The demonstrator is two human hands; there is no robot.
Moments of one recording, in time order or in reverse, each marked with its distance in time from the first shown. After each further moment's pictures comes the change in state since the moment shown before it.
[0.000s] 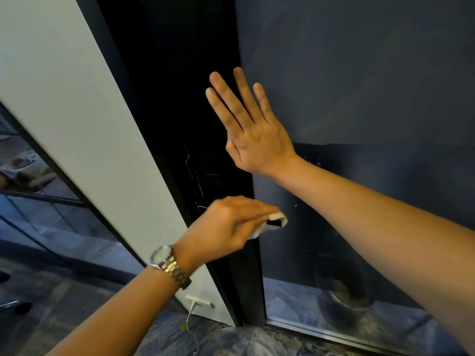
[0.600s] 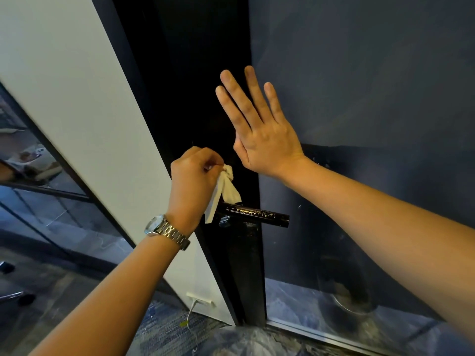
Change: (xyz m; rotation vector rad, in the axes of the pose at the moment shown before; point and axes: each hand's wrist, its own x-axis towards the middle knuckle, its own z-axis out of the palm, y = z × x) left_hand 0.018 -0.037 -0.030 0.276 0.590 -0.415; right_hand 0.000 0.001 0.002 -0.055 -0.004 0.004
